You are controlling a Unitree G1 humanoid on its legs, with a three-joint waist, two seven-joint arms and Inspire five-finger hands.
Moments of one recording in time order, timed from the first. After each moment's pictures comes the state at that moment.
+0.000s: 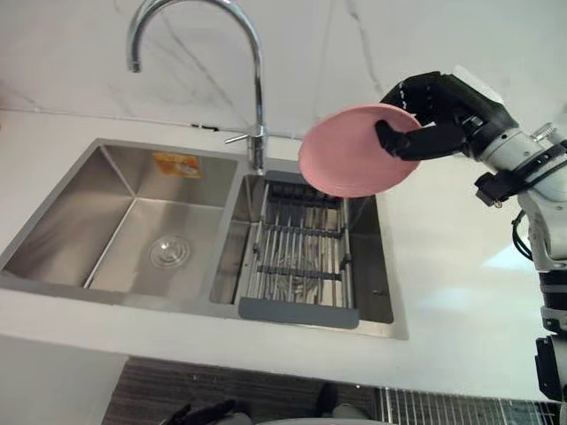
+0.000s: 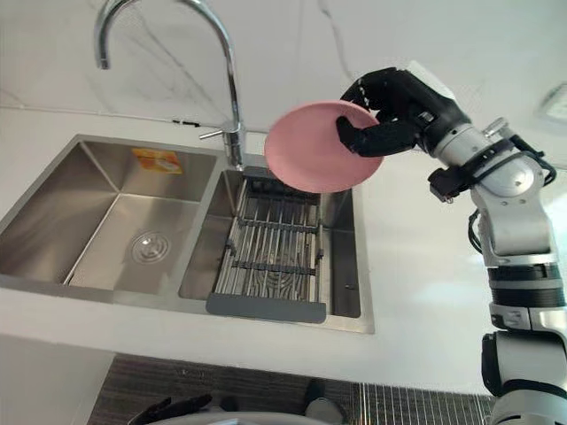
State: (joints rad) left arm 0.23 0.21 0.13 0.92 -0.27 0.19 -0.08; right arm -0.56 -0.83 -0.08 0.09 0.25 0.04 0.50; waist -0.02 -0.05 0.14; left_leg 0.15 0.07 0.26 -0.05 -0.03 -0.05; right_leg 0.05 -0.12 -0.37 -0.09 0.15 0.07
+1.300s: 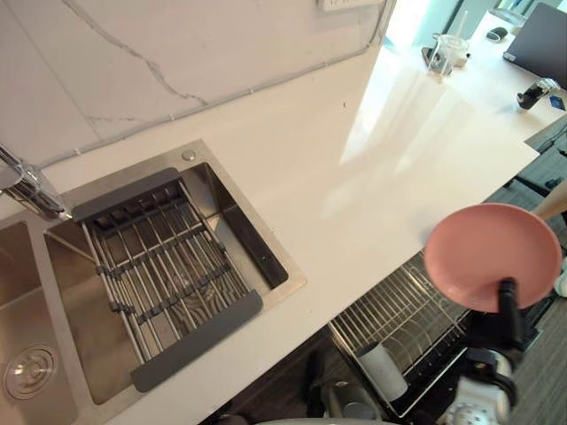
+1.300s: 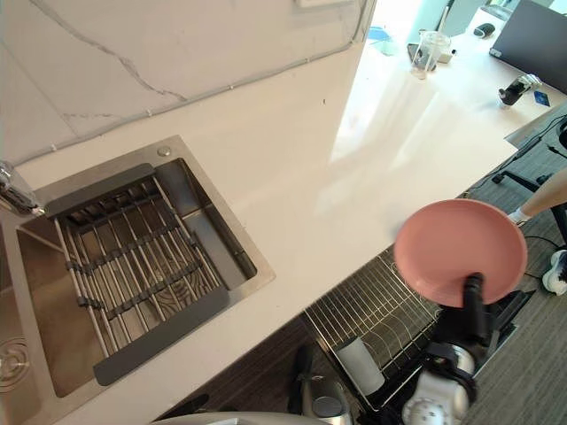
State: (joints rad) left arm 0.17 0.16 0.14 0.98 -0.44 0.22 0.04; right arm 0.23 0.06 -0.42 0.16 1.04 -0.25 -0.01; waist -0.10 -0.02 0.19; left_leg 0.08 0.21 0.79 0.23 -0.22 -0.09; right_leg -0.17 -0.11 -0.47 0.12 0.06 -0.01
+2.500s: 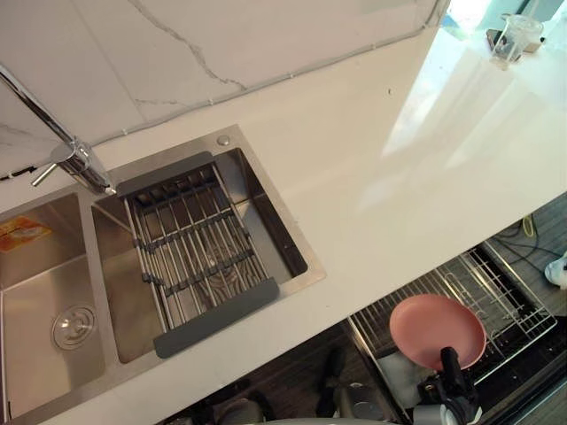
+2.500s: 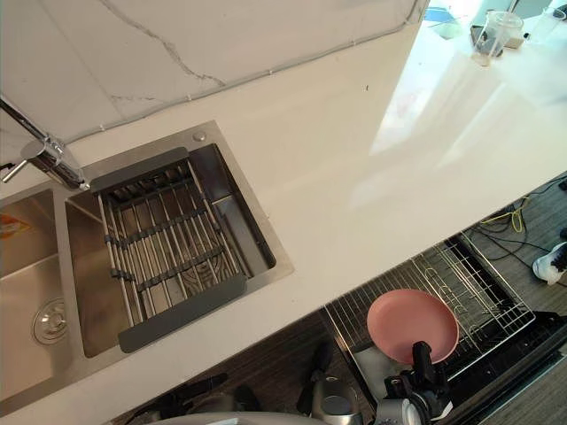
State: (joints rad) left arm 0.11 0.13 0.08 0.92 -0.39 0.26 0.05; right arm 0.22 0.05 -0.34 0.58 0.87 -0.31 -0.47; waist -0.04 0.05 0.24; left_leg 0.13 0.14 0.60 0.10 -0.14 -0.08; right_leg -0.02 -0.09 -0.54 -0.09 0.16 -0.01
